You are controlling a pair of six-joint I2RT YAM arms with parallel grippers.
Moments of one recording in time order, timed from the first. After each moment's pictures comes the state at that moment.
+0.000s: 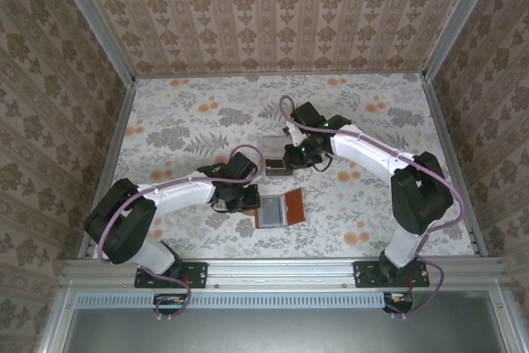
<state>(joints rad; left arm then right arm) -0.80 1.50 0.75 -0.45 0.26 -0.83 0.57 1.72 1.30 -0.76 -0.30 0.38</state>
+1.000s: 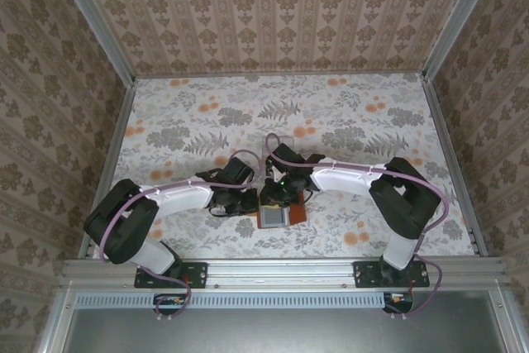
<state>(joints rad) -0.79 1.49 0.67 -0.34 0.29 -0.82 0.80 1.77 1.06 -0.42 -0.44 0.84</state>
